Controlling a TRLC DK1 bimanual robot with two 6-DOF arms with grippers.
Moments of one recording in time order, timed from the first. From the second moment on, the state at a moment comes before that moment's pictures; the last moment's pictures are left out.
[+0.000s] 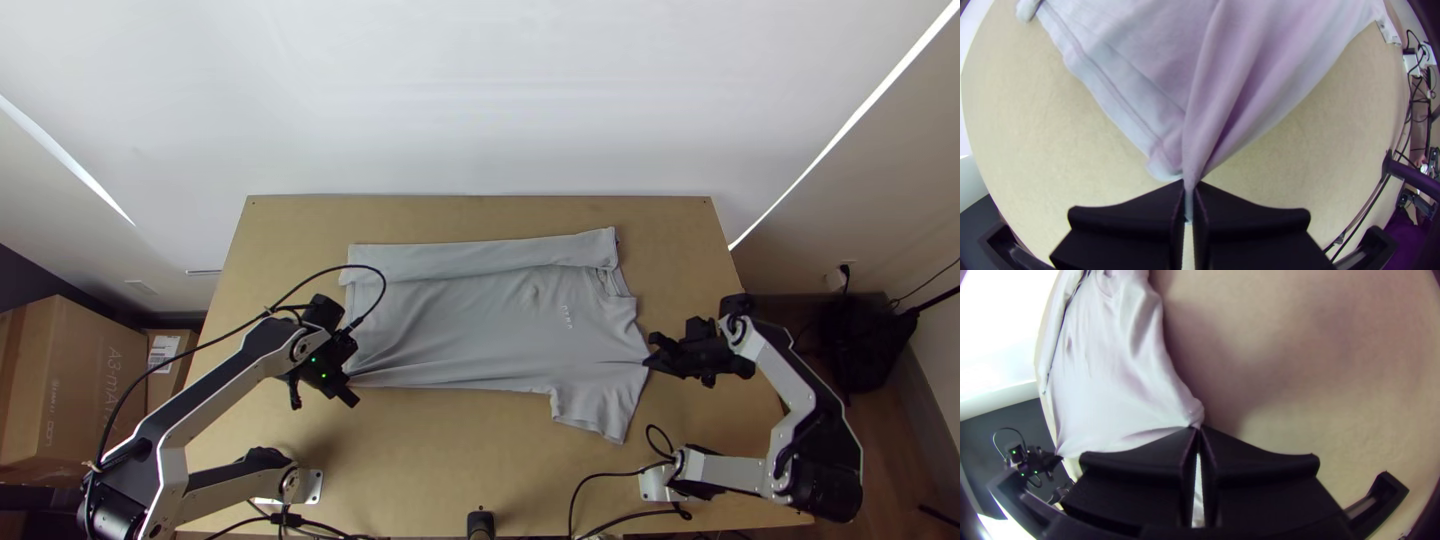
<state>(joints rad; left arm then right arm) -0.28 1.30 0.77 -0.97 0.00 0.34 -0.34 1.41 0.73 -0.84 -0.49 0.04</state>
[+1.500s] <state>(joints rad) -0.12 1.32 1.07 -0.89 0.12 0.17 -0.18 1.42 1.13 -1.01 -0.58 0.05</state>
